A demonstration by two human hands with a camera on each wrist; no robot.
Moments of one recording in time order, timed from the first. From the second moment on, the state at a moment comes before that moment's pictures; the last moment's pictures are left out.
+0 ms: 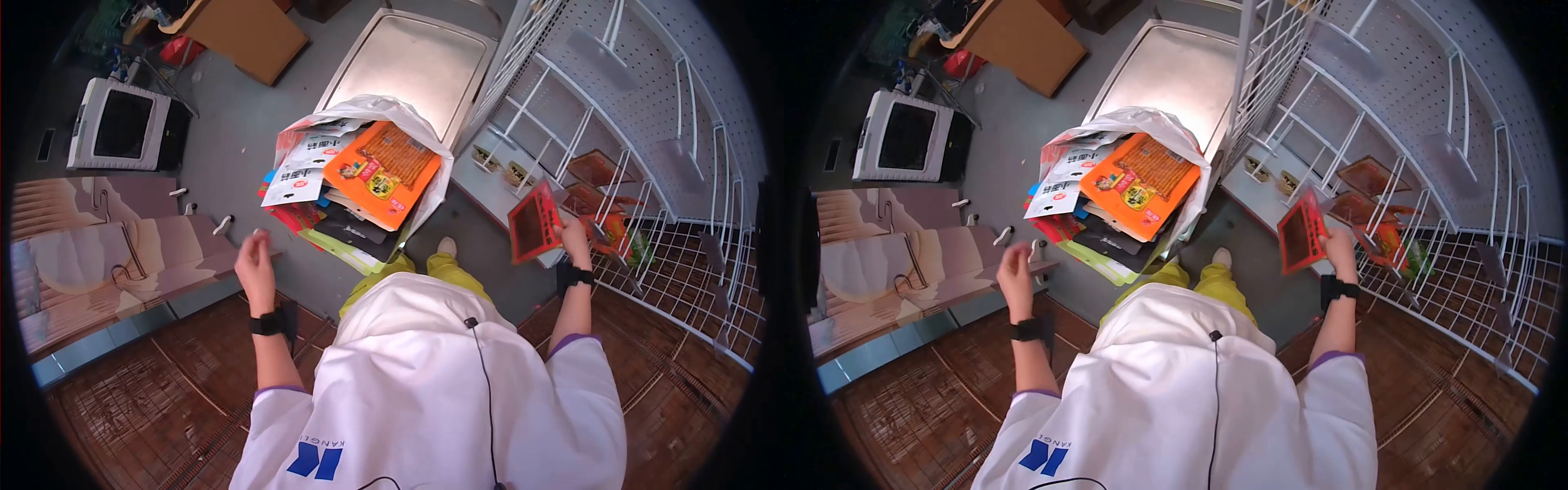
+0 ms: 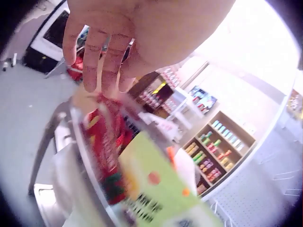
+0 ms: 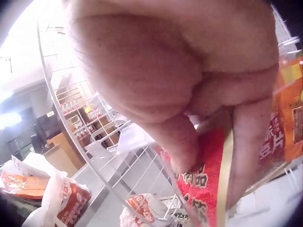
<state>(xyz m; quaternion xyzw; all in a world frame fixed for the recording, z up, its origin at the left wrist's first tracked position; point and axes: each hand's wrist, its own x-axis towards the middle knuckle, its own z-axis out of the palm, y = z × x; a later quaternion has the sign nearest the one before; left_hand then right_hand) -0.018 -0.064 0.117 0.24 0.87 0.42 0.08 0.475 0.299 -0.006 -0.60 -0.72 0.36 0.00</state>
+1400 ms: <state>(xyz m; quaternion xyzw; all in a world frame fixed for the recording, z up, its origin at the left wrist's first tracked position) -0.082 0.243 0.124 0.86 0.46 0.08 0.20 0.160 0.147 0.073 -0.40 -0.89 0.13 0.16</state>
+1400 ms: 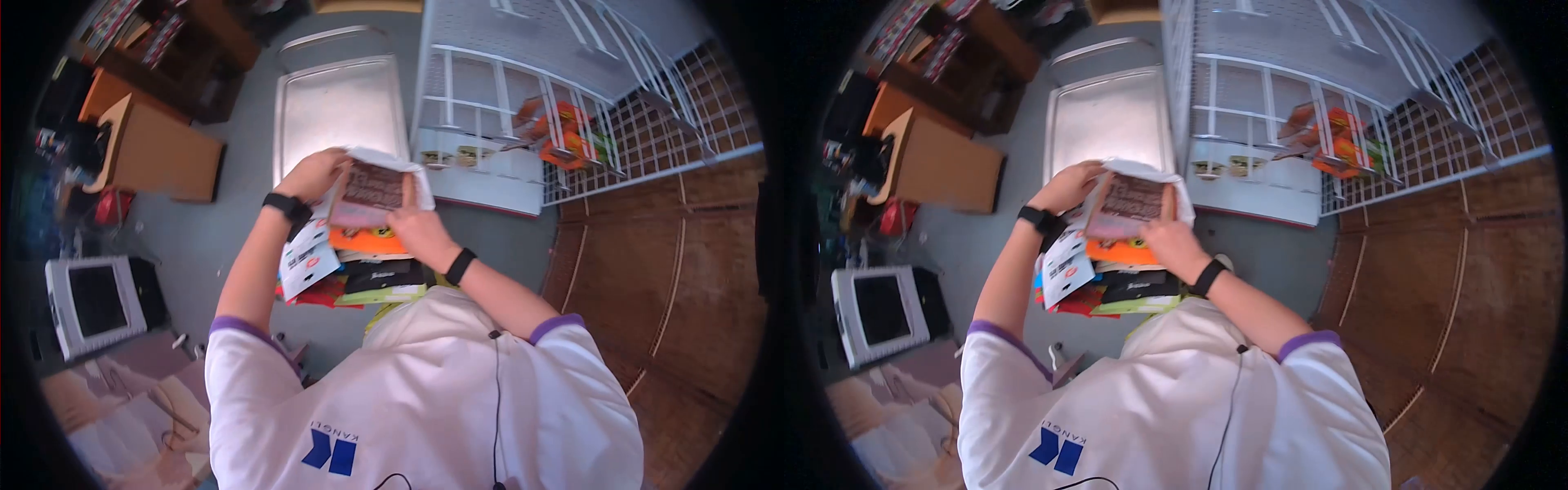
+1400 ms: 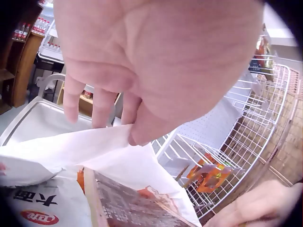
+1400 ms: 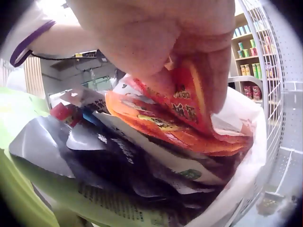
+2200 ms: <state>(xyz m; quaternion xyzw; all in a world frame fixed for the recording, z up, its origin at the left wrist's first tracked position) -0.013 0.044 0.162 0.60 0.77 0.20 0.08 0.461 0.371 0.050 -0.54 -0.84 -0.11 0.03</state>
